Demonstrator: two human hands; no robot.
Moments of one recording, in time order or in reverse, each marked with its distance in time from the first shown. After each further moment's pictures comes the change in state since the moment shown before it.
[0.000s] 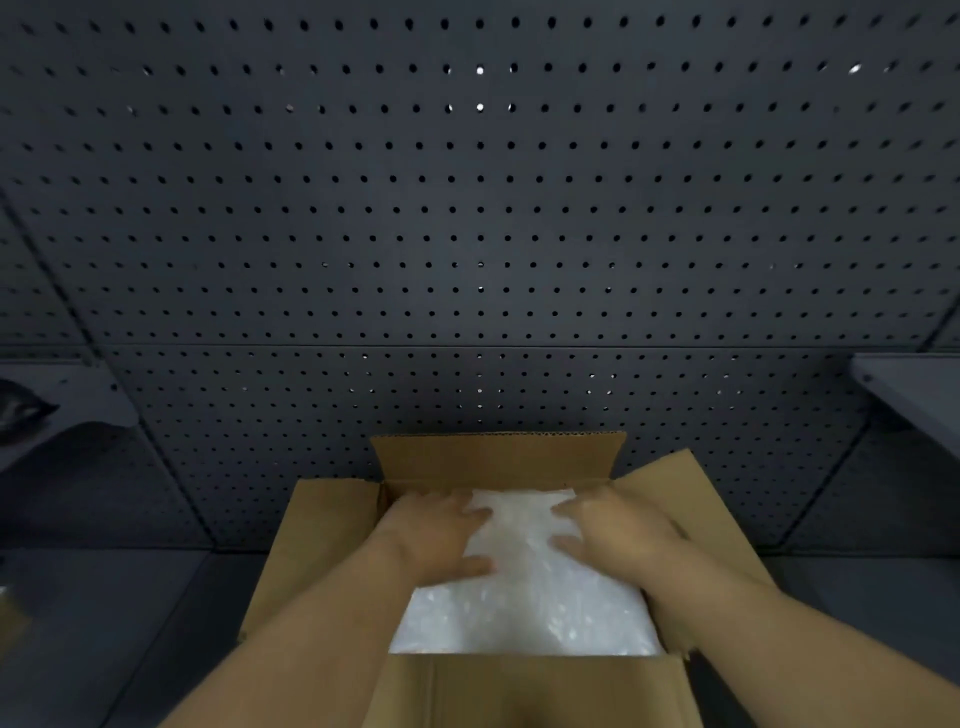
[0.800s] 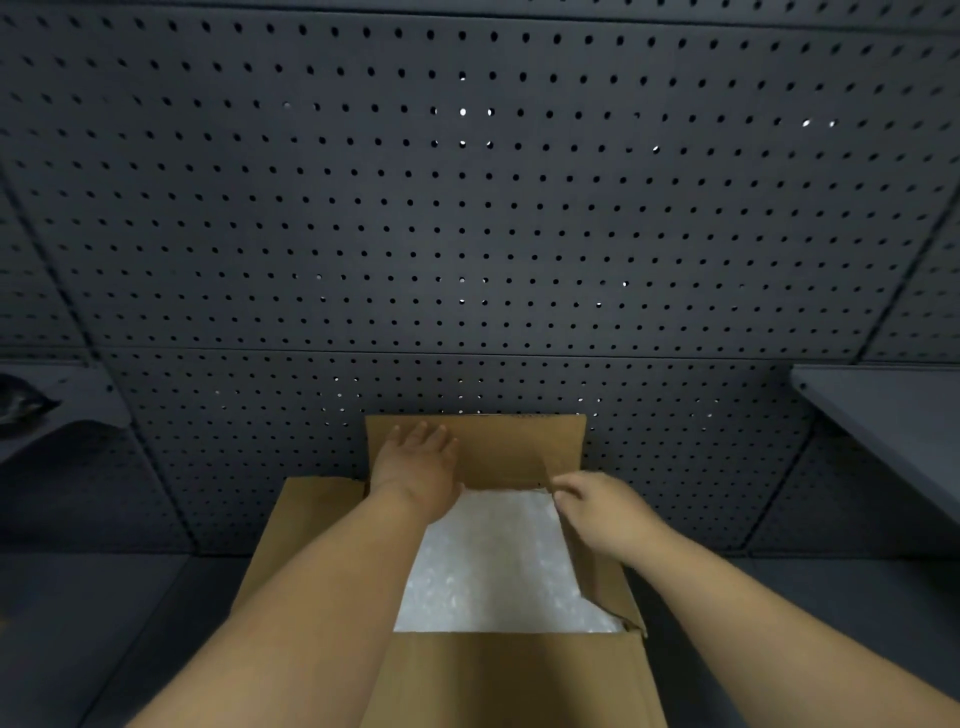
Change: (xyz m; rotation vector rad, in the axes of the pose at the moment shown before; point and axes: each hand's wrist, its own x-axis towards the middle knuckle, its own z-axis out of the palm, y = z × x) left_hand 0.005 0.004 -0.045 0.027 0.139 -0.302; right_hand -0.037 -0.010 -0.033 0.498 0.161 0.228
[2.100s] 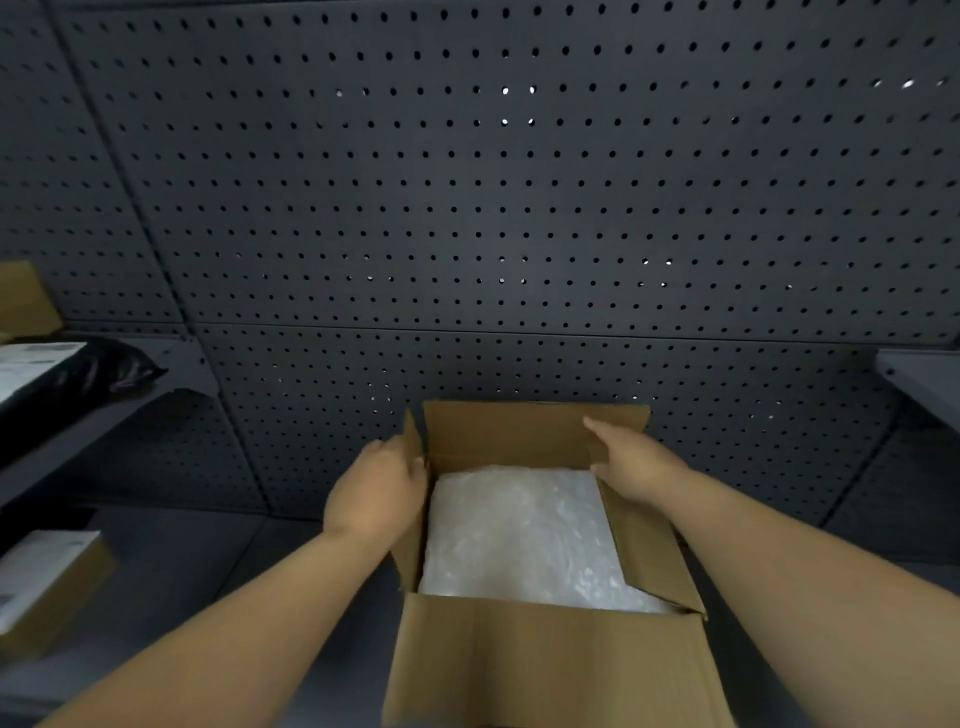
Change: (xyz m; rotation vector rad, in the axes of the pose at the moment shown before) left_hand -0.082 -0.055 0.035 -0.751 0.385 -0.366; right_hand 0.051 -0.002 0.011 -0.199 -0.121 -0.085
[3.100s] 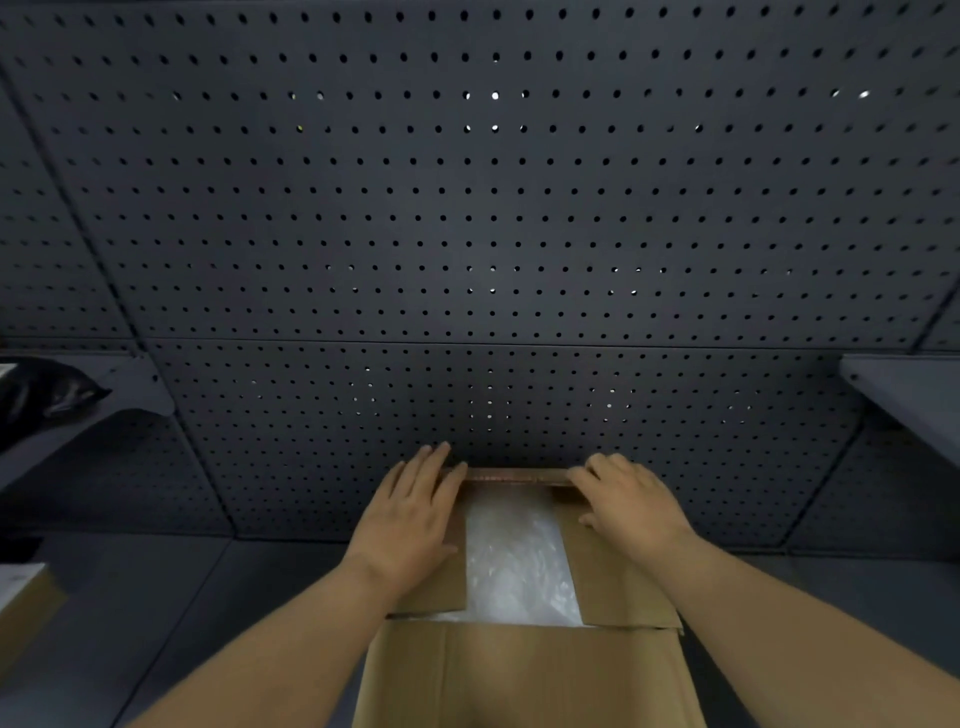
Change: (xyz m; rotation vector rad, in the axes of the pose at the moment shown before) left_hand 0.002 0.014 0.043 0.594 -0.123 0.535; right_hand -0.027 0.016 0.023 -0.450 0.257 -0.193
